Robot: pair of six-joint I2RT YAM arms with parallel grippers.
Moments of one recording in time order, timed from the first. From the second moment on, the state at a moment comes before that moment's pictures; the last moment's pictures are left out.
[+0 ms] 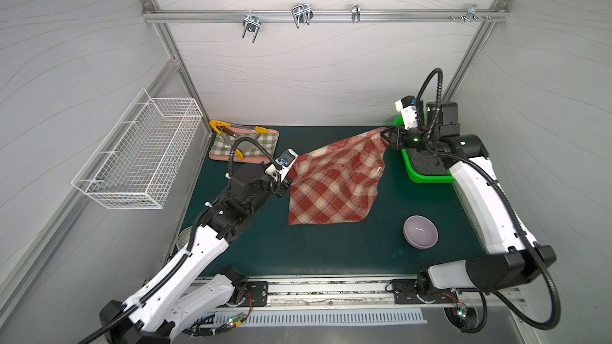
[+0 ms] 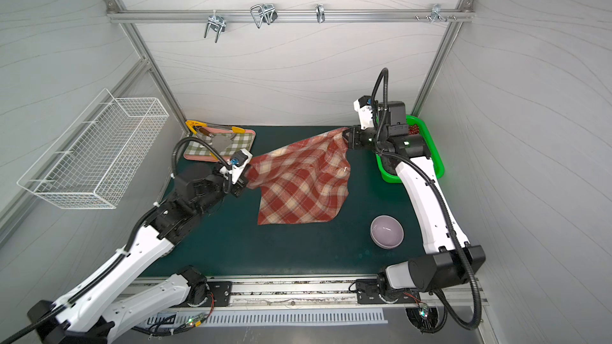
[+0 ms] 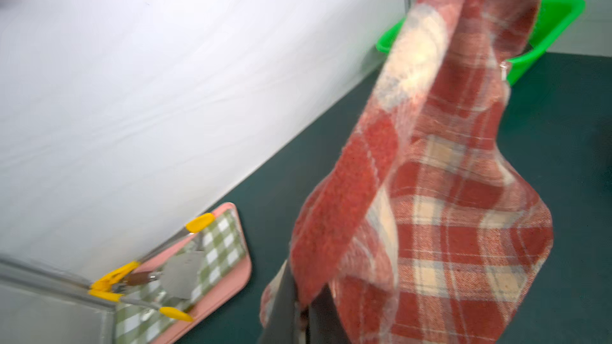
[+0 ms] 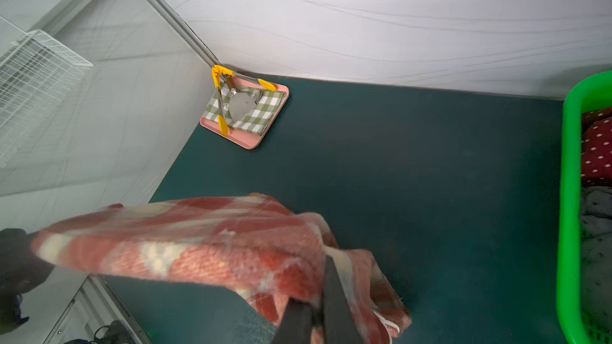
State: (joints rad) left arm -0.55 0.87 0.92 -0.26 -0.11 0.40; right arm 0.24 1.38 1.67 -0.84 -0.43 0.13
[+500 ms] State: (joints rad) left arm -0.53 1.10 1.33 -0.28 -0.20 0.45; right arm 0.13 1.37 1.67 -0.75 -0.65 0.16
